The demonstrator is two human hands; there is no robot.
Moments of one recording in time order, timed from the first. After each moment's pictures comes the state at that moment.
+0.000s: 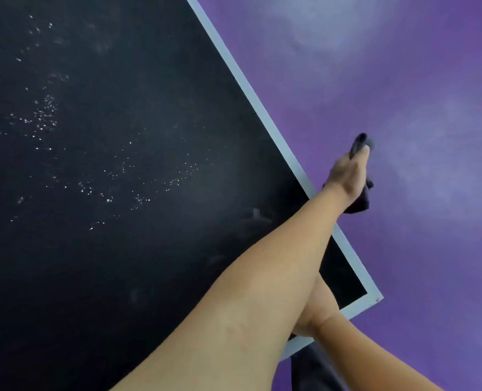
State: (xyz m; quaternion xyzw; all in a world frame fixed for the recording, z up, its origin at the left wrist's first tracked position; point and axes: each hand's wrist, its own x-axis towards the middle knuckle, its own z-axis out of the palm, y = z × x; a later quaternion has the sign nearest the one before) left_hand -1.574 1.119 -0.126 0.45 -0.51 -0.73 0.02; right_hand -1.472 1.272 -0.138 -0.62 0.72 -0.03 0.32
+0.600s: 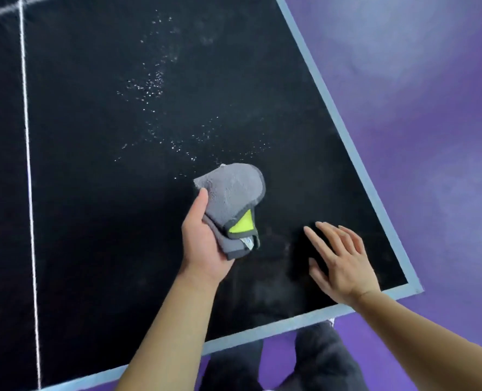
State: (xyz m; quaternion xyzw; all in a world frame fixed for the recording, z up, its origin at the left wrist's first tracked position) left_hand -1.239 1.137 -0.029 0.53 -0.12 -0.72 0.43; right_hand -1.455 1.272 -0.149 -0.70 0.70 -0.07 0.12
